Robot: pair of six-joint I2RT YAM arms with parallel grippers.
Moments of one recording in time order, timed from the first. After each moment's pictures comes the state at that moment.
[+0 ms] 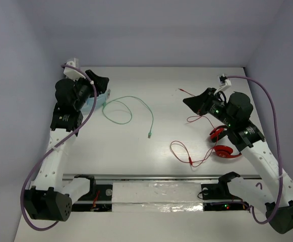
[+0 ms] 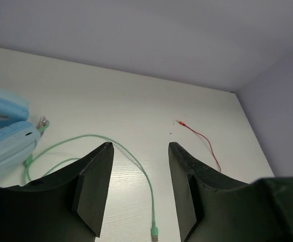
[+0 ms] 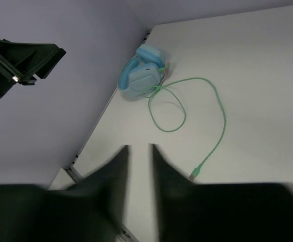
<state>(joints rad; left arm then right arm) -0.08 1.06 1.06 -0.07 0.27 -0.50 0.38 0.91 0.97 -0.11 -0.33 0.63</state>
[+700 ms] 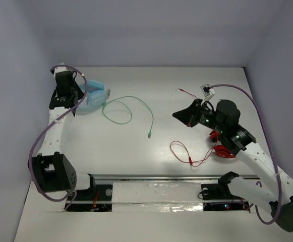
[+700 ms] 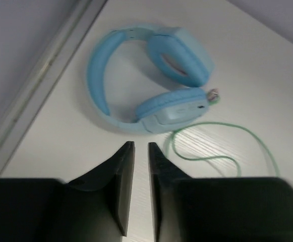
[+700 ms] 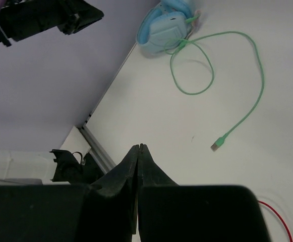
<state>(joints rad) 0.05 1.30 1.18 -0.40 -0.18 -0.37 0.52 0.91 0.85 -0.08 -0.39 0.62</state>
